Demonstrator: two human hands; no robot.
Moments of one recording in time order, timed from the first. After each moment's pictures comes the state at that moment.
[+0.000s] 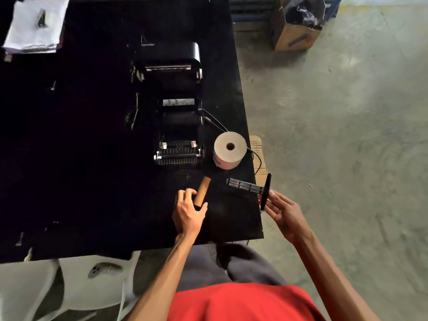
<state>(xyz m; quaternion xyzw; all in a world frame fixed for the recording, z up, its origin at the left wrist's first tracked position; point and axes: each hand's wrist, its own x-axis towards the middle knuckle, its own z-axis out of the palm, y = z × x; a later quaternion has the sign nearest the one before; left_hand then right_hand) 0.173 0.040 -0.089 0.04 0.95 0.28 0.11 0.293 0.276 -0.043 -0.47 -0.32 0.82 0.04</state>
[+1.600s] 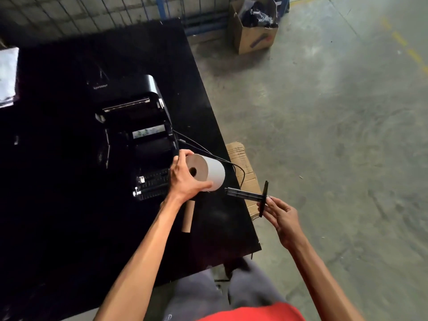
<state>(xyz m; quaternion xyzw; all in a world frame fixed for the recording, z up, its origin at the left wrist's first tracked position) 0.045 0.140 -0.014 0.23 0.89 0.35 0.19 0.296 0.292 -0.054 -0.52 -0.36 0.76 0.14</state>
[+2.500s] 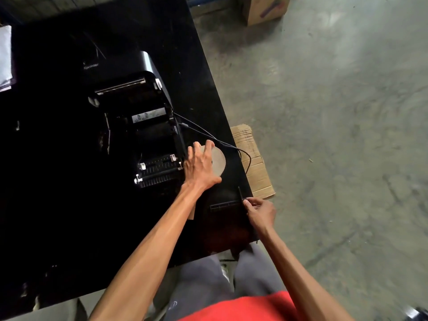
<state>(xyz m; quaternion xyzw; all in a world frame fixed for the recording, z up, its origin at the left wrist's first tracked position) 0.064 0.174 -0.033 0.32 0.93 0.09 0.18 0.268 0.235 -0.125 -0.60 -0.62 0.51 0.00</state>
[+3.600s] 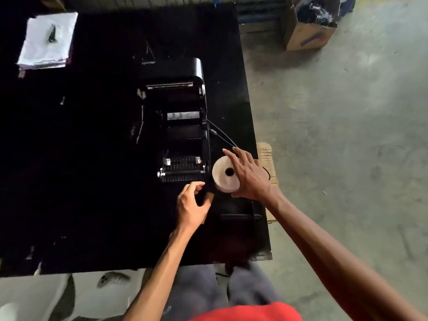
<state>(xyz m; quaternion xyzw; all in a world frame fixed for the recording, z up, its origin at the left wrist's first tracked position) 0.107 0.066 -0.047 0.10 0.91 0.37 0.17 0.117 0.278 -0.036 -0.05 -0.97 0.15 -0.17</state>
